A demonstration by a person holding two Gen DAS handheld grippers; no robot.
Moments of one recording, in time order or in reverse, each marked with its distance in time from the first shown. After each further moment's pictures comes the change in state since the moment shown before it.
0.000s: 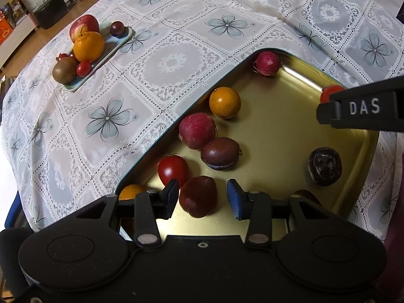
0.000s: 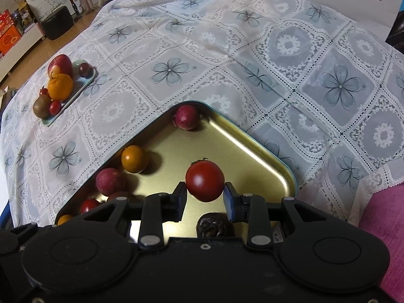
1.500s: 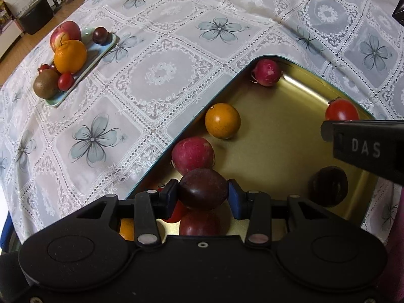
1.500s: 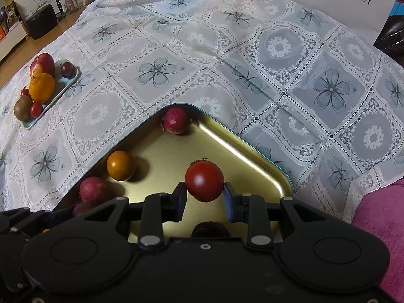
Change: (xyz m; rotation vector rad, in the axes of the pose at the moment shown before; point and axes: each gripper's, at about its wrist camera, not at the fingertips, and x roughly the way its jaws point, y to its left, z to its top) left arm 0.023 0.004 0.026 0.038 0.005 -0.040; right arm 0.016 0.009 0.005 0.023 -0.003 -0.096
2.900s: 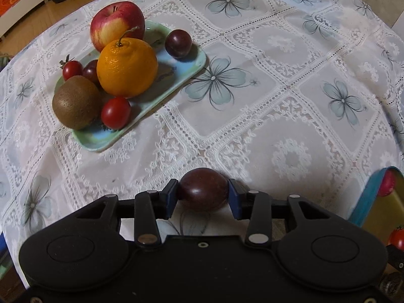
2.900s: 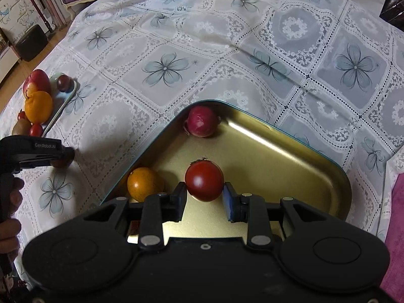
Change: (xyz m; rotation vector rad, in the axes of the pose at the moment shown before) left arm 0.076 0.155 0.088 -0.211 -0.014 -0.035; right arm 0.037 0.029 0.011 0.131 0.019 0.040
